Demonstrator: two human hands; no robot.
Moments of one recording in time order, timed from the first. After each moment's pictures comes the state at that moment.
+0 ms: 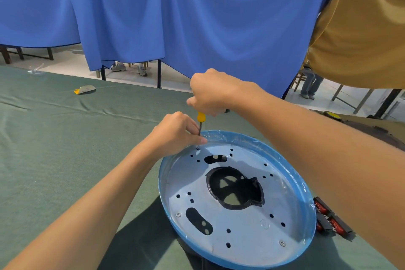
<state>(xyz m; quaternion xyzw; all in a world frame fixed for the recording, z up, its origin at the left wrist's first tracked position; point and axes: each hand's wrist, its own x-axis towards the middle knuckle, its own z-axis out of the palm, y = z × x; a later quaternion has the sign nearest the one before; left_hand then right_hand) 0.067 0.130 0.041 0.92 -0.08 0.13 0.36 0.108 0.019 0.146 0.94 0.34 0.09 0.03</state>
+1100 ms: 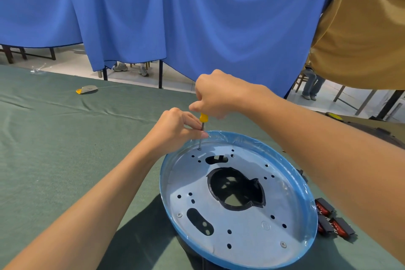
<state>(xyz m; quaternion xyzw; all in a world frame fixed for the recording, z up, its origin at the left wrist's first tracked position) 0.069 0.135 0.038 0.87 -0.09 0.17 0.45 0.106 0.012 0.148 0.93 0.35 0.07 0.01</state>
